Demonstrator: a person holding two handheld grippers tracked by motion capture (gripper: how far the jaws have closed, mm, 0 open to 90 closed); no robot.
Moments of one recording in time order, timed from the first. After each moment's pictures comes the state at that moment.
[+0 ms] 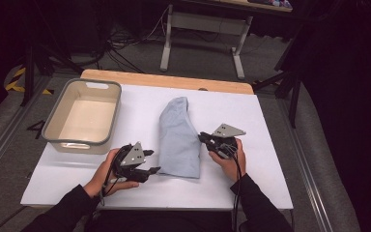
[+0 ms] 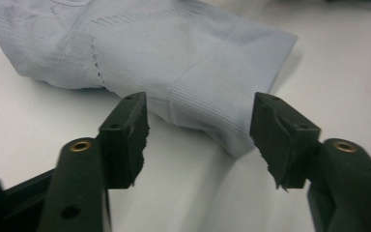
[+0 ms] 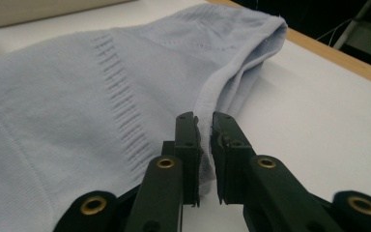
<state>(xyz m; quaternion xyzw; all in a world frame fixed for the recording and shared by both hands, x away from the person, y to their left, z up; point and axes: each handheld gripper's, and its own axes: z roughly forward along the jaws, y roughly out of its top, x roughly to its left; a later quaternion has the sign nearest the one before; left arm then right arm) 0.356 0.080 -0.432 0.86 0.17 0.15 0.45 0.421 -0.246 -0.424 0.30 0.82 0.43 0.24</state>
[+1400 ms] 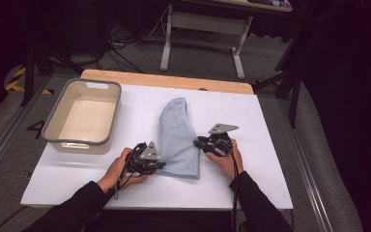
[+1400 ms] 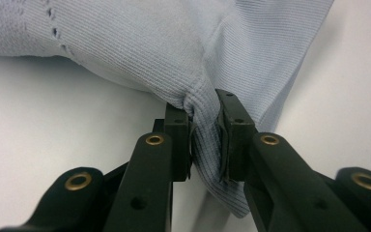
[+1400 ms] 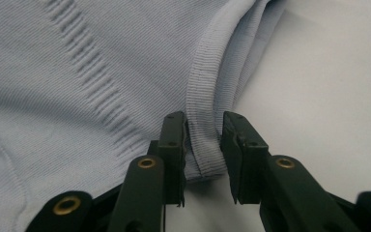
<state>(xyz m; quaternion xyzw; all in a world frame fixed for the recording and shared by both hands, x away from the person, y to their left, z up) 0.381 0.050 -0.456 0.90 0.16 0.11 0.38 0.449 -0.246 -0.455 0.33 0.84 0.40 0.15</state>
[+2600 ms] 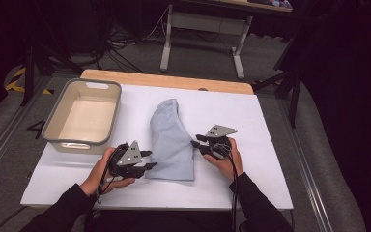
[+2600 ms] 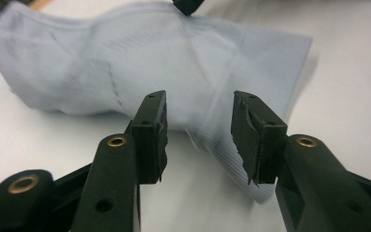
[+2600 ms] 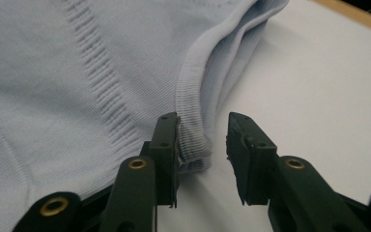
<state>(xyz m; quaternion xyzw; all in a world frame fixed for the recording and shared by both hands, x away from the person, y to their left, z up) 0.359 0.091 -0.425 0.87 0.15 0.17 0.44 0.432 -0.234 -0.438 0.28 0.84 0.41 0.20</state>
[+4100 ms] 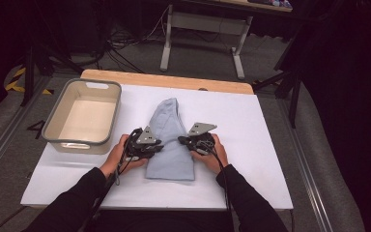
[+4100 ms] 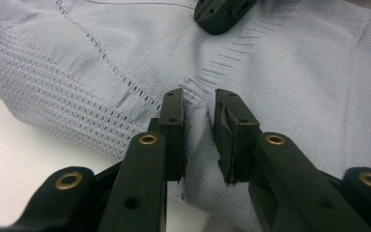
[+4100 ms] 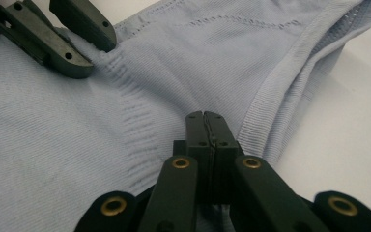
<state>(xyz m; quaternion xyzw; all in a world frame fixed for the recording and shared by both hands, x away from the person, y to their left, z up) 0.427 0.060 -0.458 0.88 0.20 0.15 0.42 0.452 -0.189 -0.450 0.22 0.87 0.40 0.18</state>
